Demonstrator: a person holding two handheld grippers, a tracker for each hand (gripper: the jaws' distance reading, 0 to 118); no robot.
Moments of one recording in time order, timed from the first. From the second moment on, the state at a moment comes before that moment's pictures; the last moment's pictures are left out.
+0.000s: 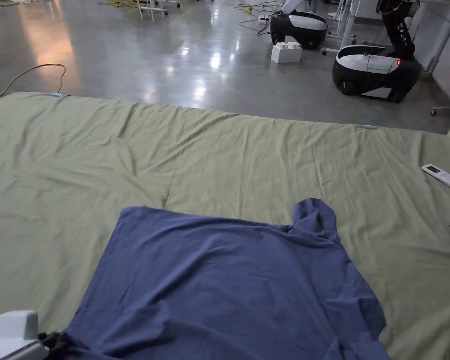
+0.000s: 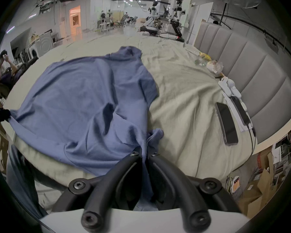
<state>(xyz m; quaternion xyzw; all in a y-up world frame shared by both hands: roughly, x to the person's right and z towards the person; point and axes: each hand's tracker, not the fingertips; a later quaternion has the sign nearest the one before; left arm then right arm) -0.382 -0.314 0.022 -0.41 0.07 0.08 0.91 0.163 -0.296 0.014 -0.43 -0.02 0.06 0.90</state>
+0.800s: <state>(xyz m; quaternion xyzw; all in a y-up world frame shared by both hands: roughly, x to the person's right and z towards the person) -0.399 -0.334 -0.159 -0.42 0.10 0.07 0.90 0.159 -0.330 -0.193 -0.44 0.00 0.04 0.89</state>
